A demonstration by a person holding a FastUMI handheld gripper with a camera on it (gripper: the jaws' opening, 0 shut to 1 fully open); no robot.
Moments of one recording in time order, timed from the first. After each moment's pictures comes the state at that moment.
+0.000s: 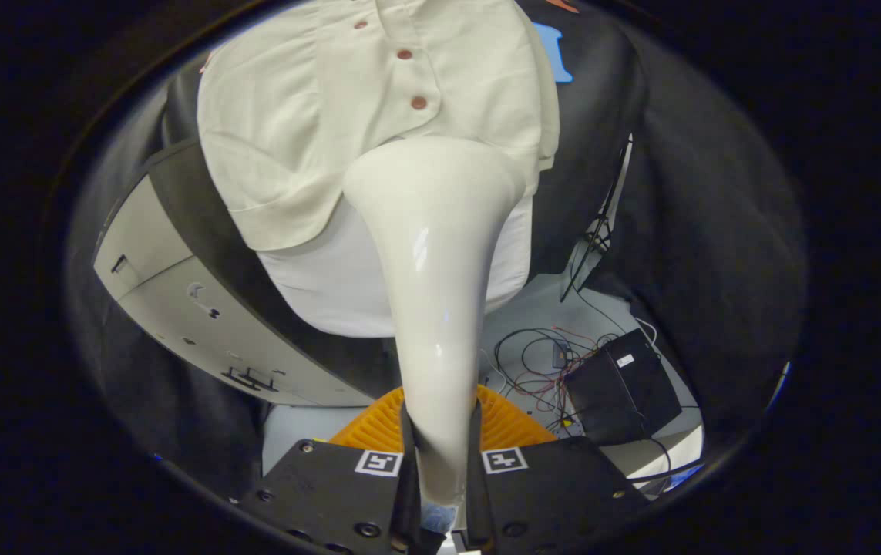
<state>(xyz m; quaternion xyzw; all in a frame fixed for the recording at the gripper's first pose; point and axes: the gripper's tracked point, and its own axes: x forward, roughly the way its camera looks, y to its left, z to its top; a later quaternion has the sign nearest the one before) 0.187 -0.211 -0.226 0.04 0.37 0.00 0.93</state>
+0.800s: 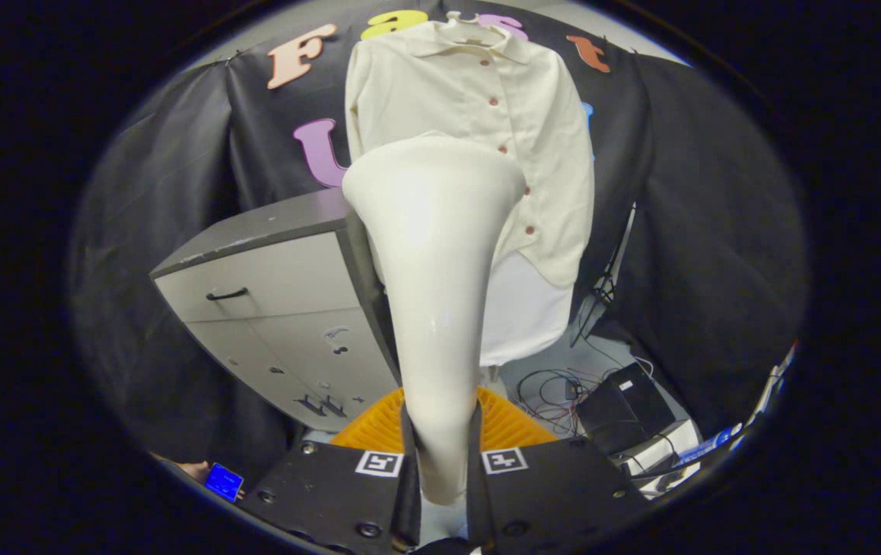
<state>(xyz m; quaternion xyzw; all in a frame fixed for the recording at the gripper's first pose) 0.093 -0.059 -0.063 0.02 0.26 0.02 0.96</state>
